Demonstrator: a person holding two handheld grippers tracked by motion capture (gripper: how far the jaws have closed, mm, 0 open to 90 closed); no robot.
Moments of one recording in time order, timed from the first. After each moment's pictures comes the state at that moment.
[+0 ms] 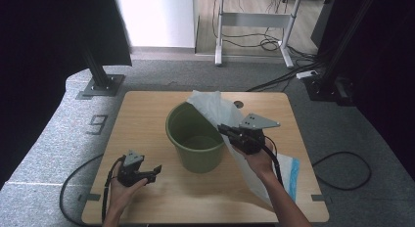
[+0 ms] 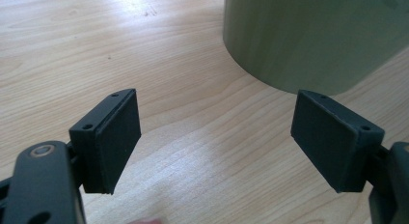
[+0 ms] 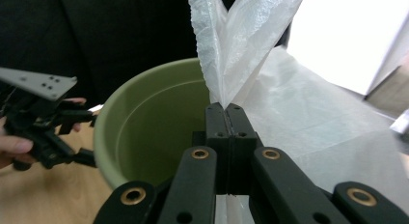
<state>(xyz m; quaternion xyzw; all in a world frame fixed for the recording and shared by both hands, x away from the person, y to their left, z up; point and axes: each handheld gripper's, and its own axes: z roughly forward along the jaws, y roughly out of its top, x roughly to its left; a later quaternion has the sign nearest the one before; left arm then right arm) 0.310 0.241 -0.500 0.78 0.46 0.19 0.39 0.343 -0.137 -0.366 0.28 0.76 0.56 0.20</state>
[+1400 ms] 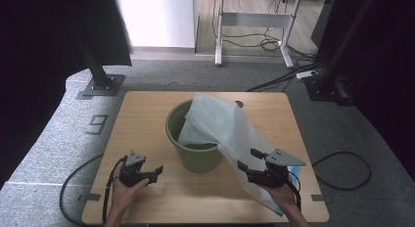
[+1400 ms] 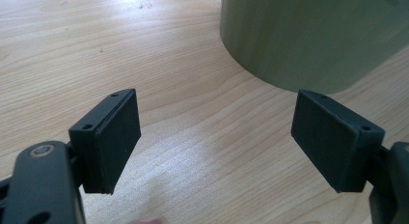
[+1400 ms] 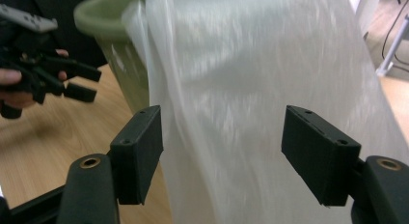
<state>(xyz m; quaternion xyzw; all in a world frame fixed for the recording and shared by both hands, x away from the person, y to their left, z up) 0.311 0.238 -0.504 0.78 0.47 0.18 0.39 0.284 -0.205 -0.442 0.35 0.74 0.55 0.20</state>
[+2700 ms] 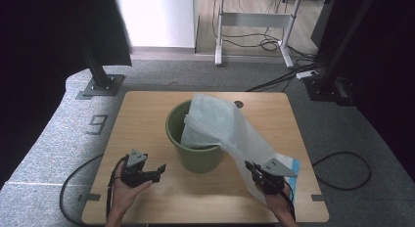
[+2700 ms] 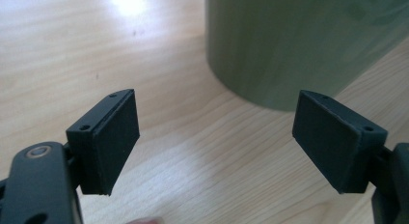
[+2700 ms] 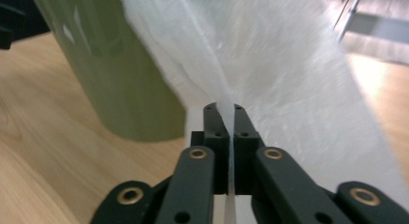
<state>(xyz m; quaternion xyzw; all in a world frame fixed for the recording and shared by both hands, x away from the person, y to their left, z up) 0.300 0.224 -0.478 0.77 0.45 0.20 0.40 0.281 -0.204 -0.485 0.38 0.73 0.50 0.27</state>
